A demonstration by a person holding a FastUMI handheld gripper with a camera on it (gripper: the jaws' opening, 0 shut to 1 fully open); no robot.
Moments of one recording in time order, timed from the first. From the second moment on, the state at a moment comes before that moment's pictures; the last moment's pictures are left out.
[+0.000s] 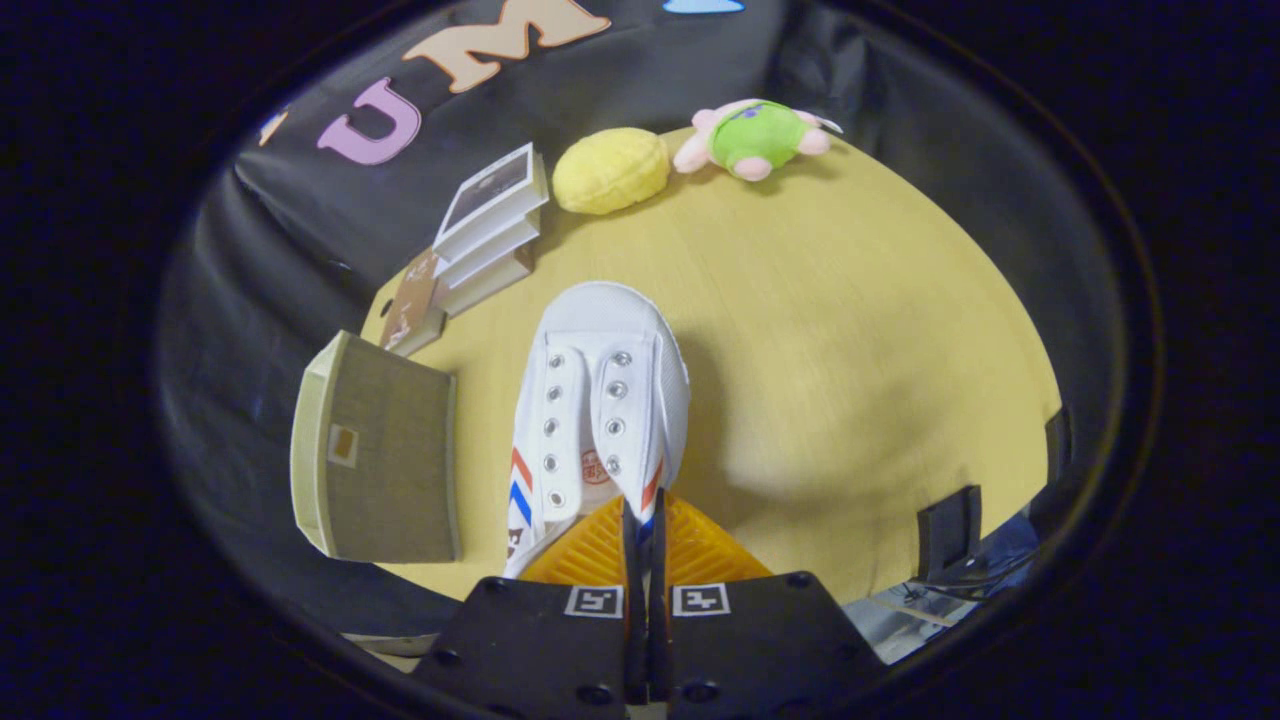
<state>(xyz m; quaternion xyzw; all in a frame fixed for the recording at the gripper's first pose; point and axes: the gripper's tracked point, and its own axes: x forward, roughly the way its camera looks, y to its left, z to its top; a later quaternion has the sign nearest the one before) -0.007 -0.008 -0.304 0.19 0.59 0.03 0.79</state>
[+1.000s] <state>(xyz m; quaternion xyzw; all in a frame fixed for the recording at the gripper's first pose) 0.020 0.141 -0.190 0.20 0.54 0.09 0.81</state>
